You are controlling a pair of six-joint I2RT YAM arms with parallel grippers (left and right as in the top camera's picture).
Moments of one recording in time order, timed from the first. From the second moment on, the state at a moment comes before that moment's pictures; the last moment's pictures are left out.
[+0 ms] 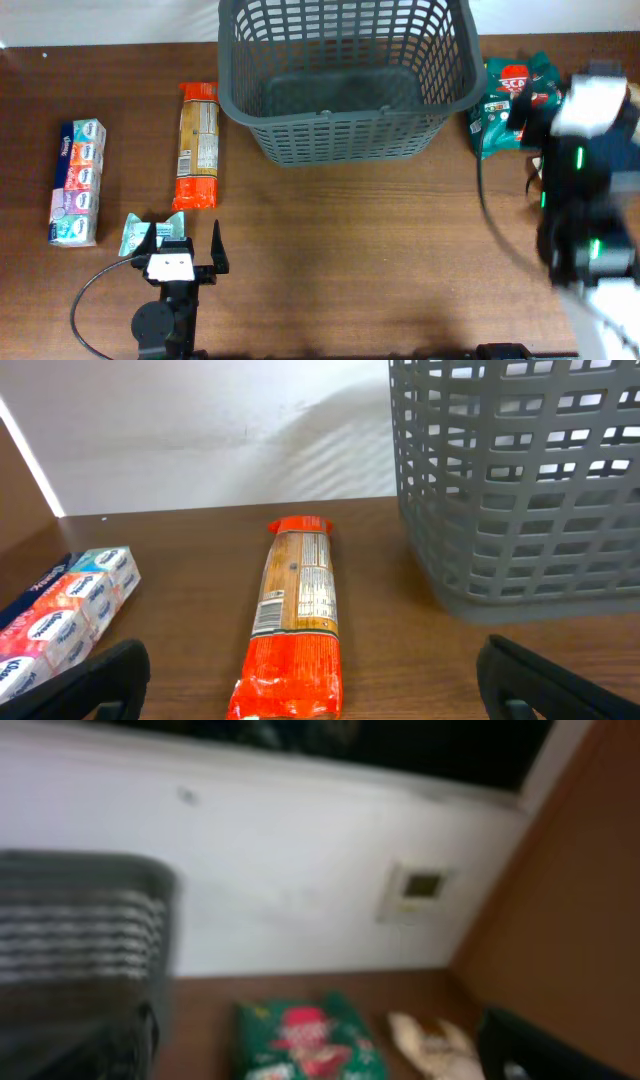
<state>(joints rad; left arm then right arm) 0.10 0.02 0.02 -0.08 0.06 0.07 0.00 1.07 1.13 -0.19 0.32 -0.18</state>
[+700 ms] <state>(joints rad) 0.10 0.02 0.02 -0.08 0.06 0.07 -0.04 1.34 1.82 -0.86 0.42 -0.20</state>
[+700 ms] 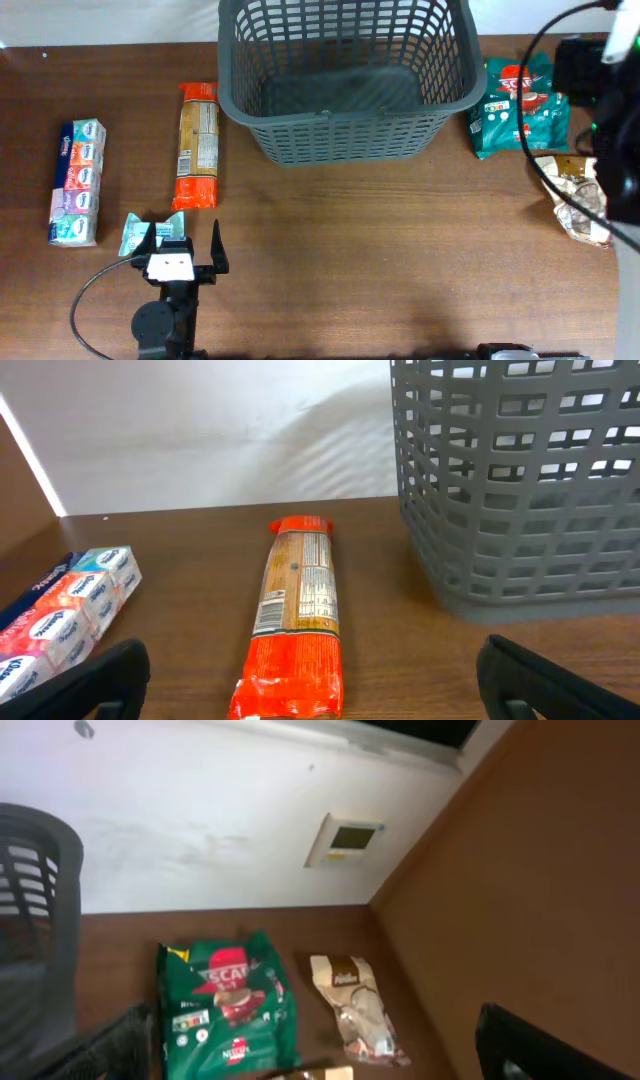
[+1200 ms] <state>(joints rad) 0.10 0.02 0.02 -0.08 0.06 0.07 -0.04 1.34 1.83 -0.64 0.43 -0.19</state>
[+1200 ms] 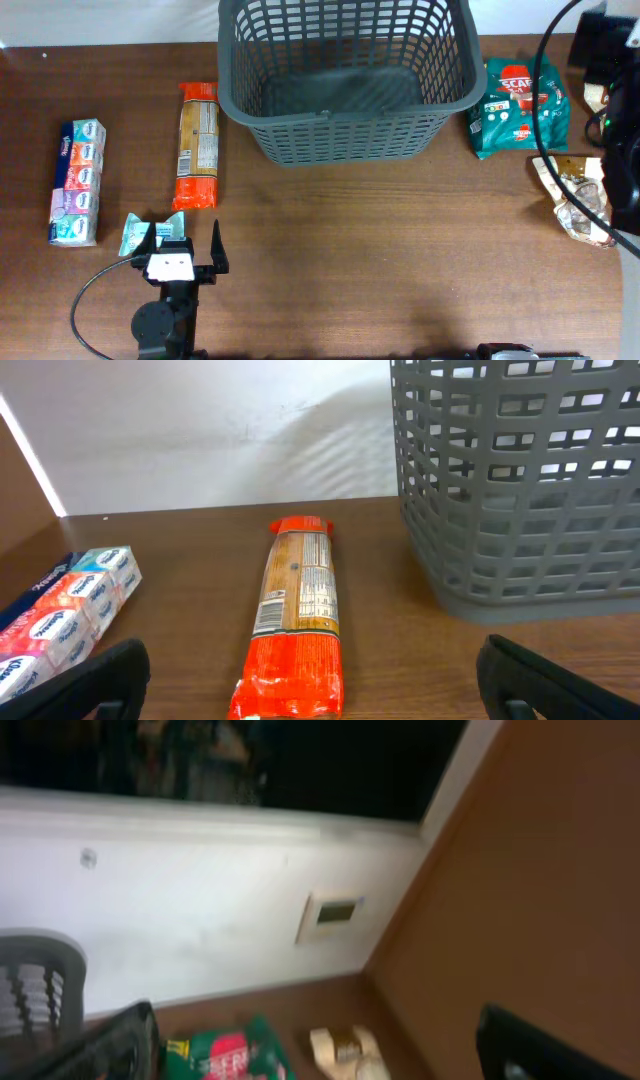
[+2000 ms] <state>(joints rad) 0.10 0.02 0.02 -0.08 0.06 0.07 -0.43 1.79 1.85 -0.94 -0.10 0.22</state>
